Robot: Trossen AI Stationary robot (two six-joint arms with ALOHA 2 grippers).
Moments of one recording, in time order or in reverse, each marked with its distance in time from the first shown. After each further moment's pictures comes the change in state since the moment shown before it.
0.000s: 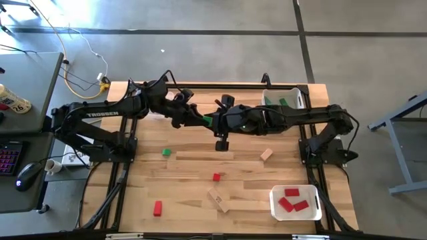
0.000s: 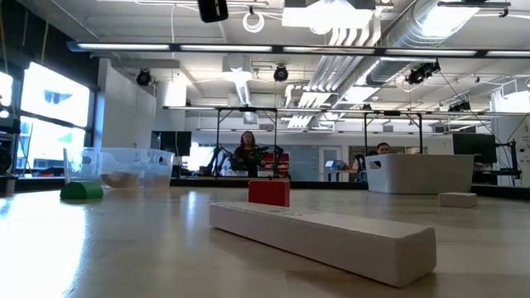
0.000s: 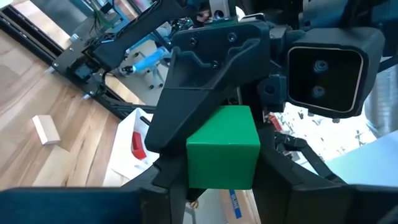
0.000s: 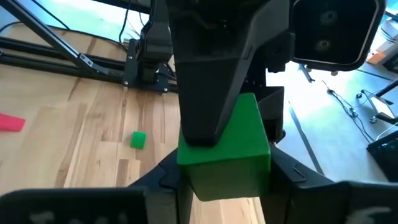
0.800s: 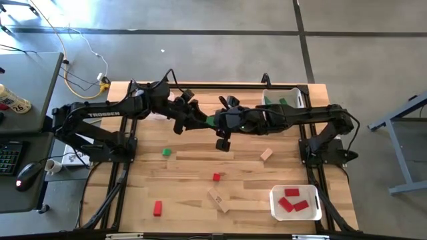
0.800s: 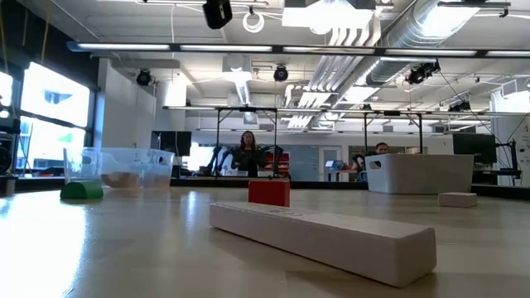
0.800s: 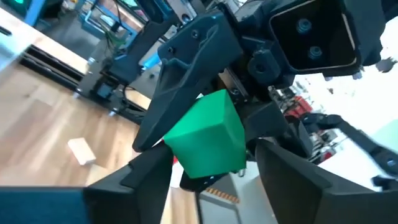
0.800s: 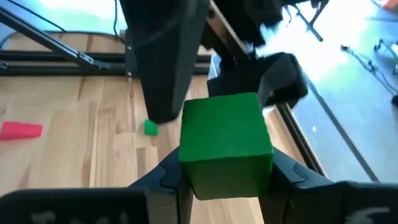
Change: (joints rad) left arm 0.001 0.010 0.000 -0.028 -0.024 0.237; right arm 0.000 -0.005 0.001 -0.111 0.000 0.213
